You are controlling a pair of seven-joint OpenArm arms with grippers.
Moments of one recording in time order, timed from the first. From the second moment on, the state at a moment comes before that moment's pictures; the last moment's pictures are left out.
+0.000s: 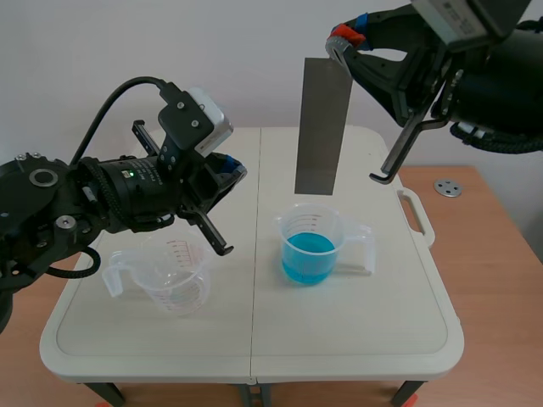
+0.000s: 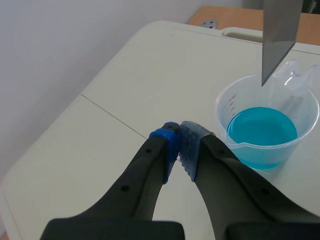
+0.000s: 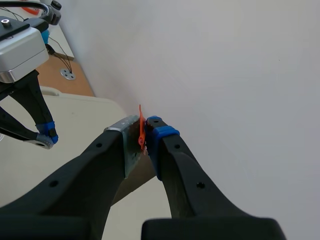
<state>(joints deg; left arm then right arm) -4.6 -18.6 20.6 87.2 8.4 -26.1 0.6 -2.3 17.3 3.4 108.0 -26.2 45.4 28.4</state>
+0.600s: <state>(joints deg) -4.7 -18.6 22.5 87.2 8.7 -28.3 0.6 -2.3 17.3 3.4 108.0 -26.2 45.4 28.4</state>
